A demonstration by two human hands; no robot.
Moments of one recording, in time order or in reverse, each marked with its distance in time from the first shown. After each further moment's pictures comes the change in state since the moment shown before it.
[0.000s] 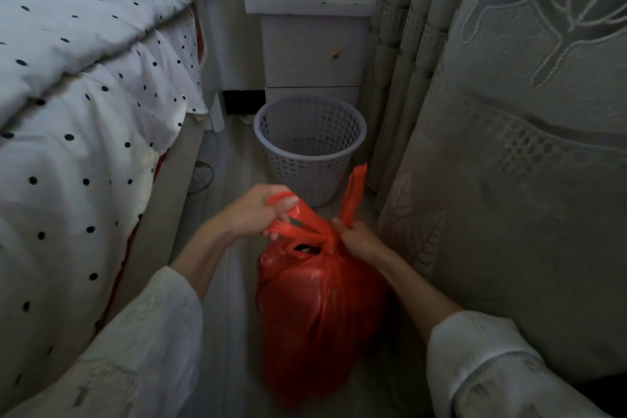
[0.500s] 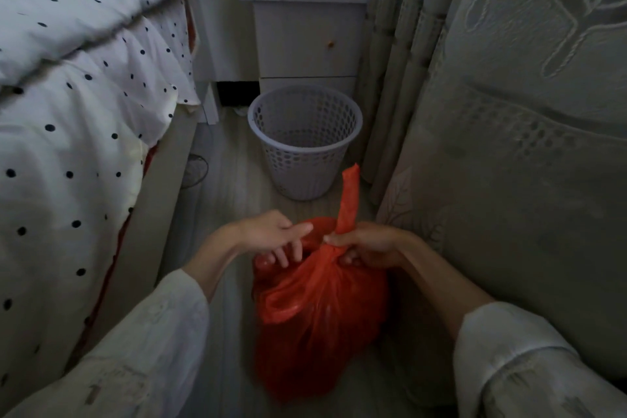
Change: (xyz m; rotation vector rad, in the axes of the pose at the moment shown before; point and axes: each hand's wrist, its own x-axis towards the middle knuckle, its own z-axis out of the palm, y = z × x) left_hand 0.004 -0.018 0.024 0.242 -0.358 -0.323; right_hand -0.012 0.008 -0.026 0.268 -0.586 0.095
